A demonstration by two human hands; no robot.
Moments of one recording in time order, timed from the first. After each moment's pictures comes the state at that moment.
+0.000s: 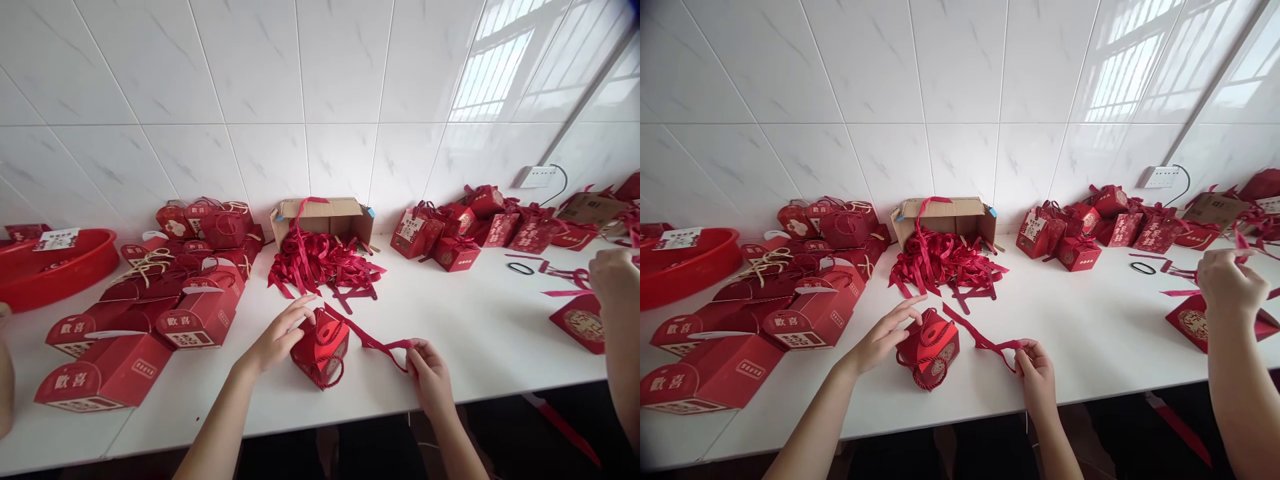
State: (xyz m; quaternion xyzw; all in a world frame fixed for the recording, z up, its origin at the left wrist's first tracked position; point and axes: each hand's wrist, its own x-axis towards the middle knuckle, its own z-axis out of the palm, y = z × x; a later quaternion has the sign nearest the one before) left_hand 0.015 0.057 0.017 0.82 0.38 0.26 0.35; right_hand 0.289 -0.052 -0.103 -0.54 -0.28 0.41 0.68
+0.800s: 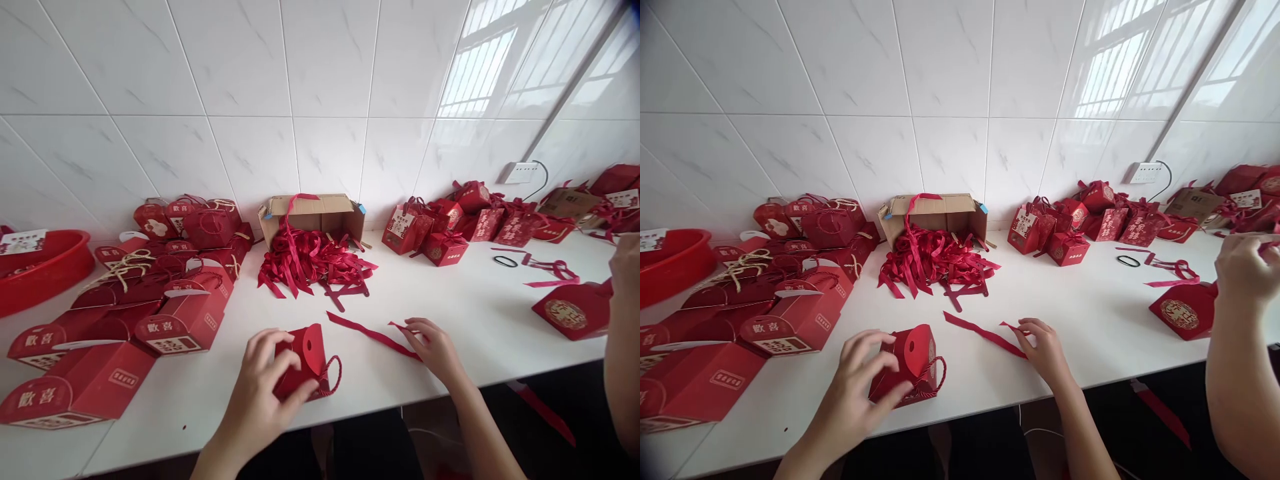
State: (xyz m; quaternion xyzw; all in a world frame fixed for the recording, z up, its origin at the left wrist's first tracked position) left_hand 0.007 -0.005 0.003 0.86 0.40 0.30 0.06; right_hand 0.354 -0.037 -0.089 -0.69 -0.59 0.10 0.40
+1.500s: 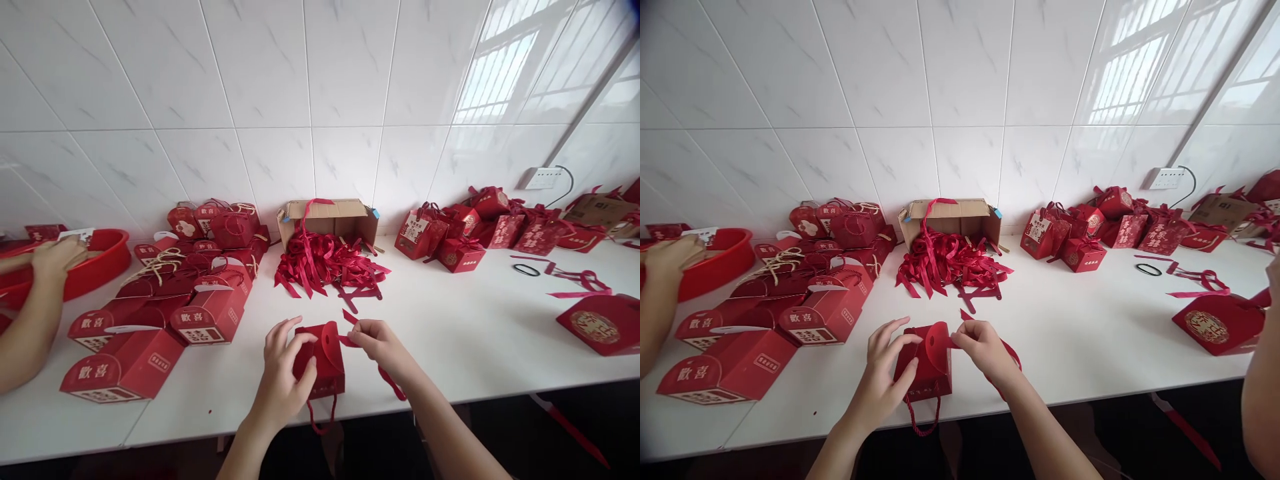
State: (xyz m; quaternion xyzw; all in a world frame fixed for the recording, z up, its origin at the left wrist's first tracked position) left_hand 0.011 -0.007 -0.012 0.82 0.46 0.34 0.11; right_hand 0.221 -0.018 0.002 -0.53 -0.51 0.52 0.43
